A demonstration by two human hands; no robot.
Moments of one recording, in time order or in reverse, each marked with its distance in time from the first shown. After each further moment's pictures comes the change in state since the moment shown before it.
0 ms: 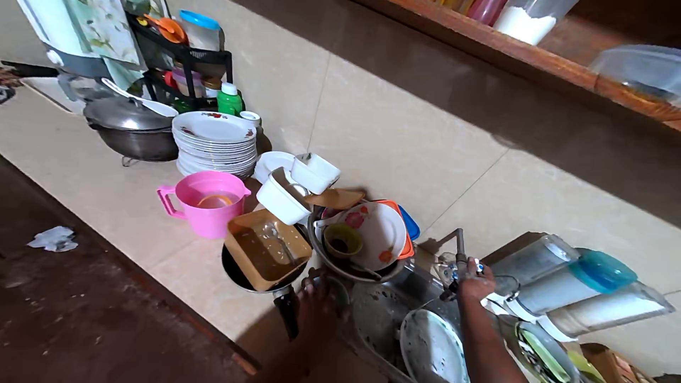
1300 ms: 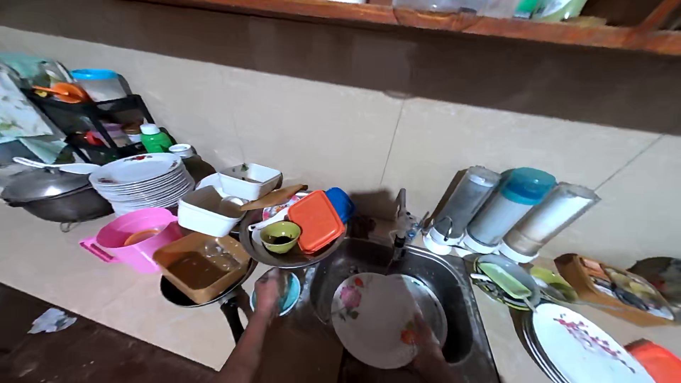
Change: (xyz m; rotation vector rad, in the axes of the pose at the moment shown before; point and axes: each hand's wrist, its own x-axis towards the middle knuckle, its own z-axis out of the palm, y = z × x) left_hand 0.019 0.047 -0.005 -1.087 0.330 -0.325; right_hand -0.135 0.144 -0.123 0.898 -0.523 1.000
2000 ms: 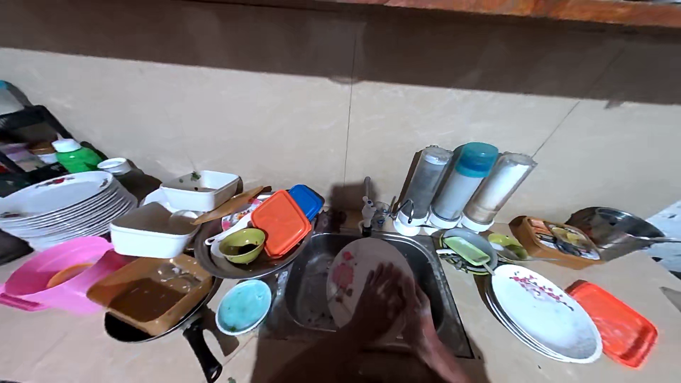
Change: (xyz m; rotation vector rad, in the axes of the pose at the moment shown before) left_hand -0.144 -0.013 0.196 0.427 -0.745 1.111; right_hand -0.019 -0.053 0.007 -0.180 -0.120 -0.524
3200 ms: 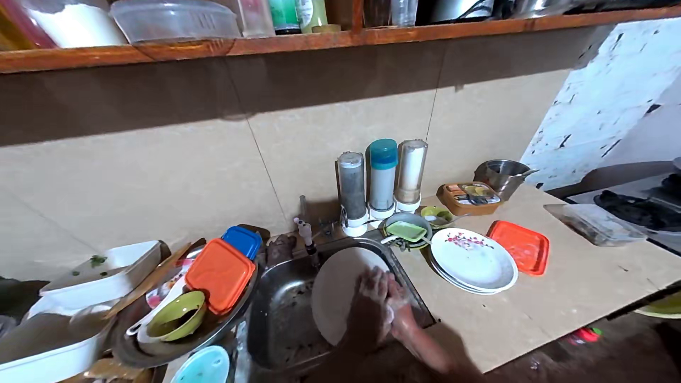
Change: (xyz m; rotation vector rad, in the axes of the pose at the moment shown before) left_hand 0.027 0.062 0.033 0.110 -0.131 0.164; right_hand 0.005 -0.001 -0.054 0.155 0.251 -0.033
